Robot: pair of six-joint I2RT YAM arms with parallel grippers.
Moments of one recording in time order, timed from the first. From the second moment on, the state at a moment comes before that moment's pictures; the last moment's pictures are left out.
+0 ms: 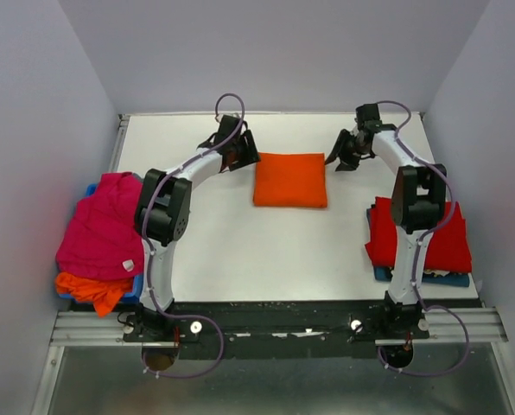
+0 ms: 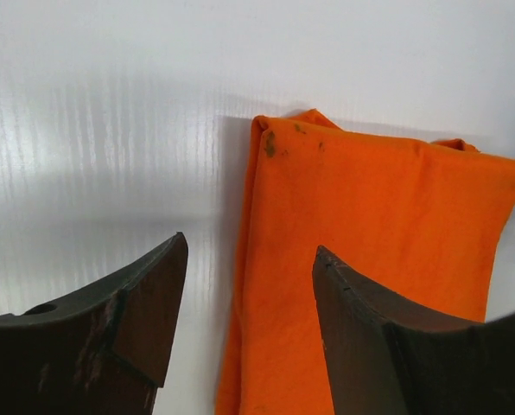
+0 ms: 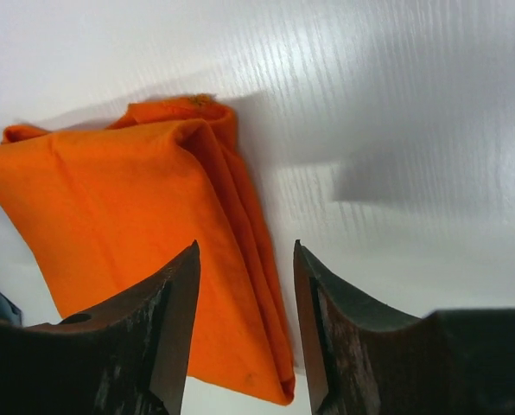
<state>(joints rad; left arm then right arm) -0.37 2.13 1.63 -0.24 0.06 -0.63 0.09 2.18 1.79 -0.67 -0.27 0.51</state>
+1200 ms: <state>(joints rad) -0.37 2.38 1.76 0.02 0.14 -0.76 0.13 2.45 2.09 -0.65 -0.28 0.55</state>
